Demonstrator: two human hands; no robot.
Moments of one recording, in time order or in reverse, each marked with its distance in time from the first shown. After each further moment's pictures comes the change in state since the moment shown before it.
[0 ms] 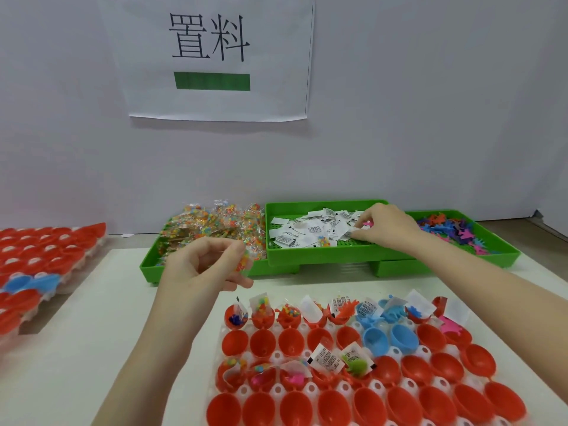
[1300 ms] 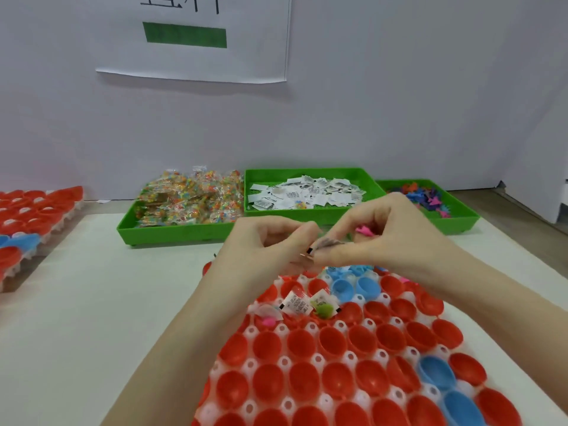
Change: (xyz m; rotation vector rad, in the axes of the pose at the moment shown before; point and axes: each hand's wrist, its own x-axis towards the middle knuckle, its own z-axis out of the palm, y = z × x) left_hand -0.040 0.025 0.054 -0.024 -0.424 -0.098; right_hand -0.157 -0.058 -0.056 0.773 -0.181 -0.260
